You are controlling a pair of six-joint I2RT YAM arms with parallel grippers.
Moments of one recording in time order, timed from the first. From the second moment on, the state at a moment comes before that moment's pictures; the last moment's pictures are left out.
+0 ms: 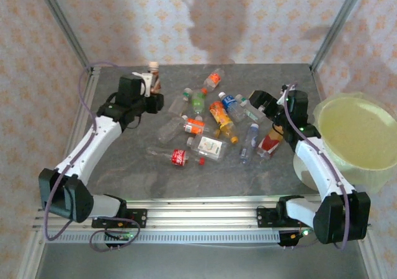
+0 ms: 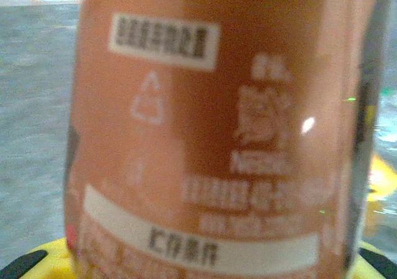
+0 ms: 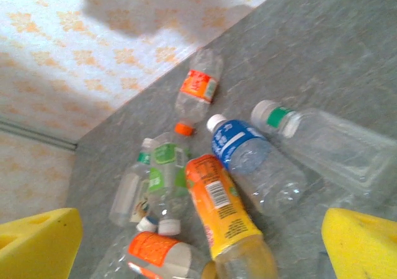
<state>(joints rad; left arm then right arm) -0.25 1.34 1.17 -0.49 0.08 -0.22 0.09 1.14 0.85 -0.17 -0.31 0.69</state>
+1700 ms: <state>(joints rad) -0.62 1.54 1.24 -0.23 0.55 -0.31 0.36 1.31 1.12 -0.09 -0.64 0.59</state>
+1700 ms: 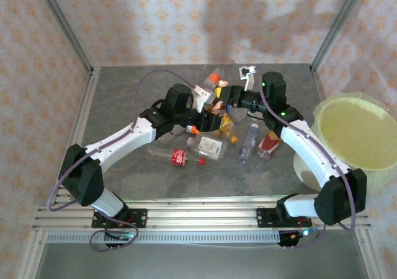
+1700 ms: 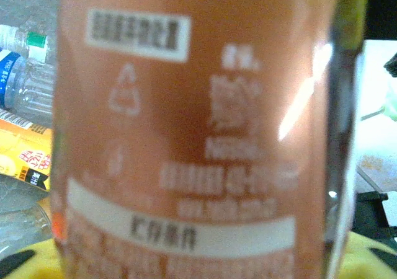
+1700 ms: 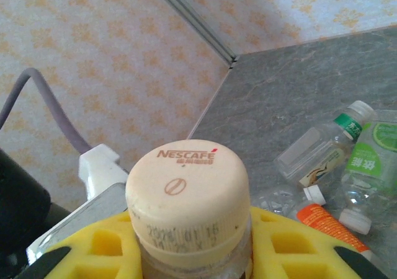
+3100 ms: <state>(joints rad) -0.57 1.34 0.94 -0.07 -0.29 -0.50 0.12 1.11 1.60 -0.76 0.66 0.09</state>
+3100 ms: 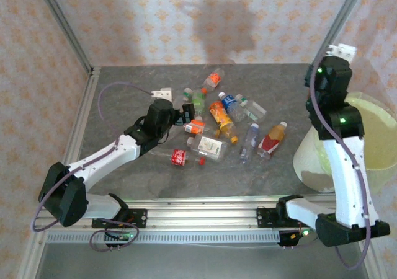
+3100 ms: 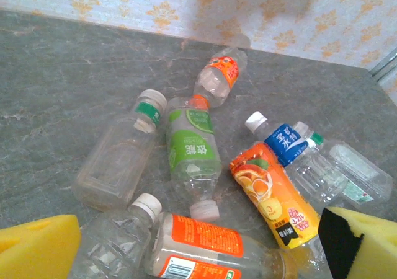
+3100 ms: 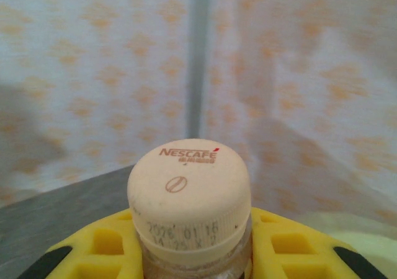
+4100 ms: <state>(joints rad) -0.57 1.40 1.02 -0.17 -0.43 -0.55 -0.39 1.09 1.09 -0.52 0.35 0.33</state>
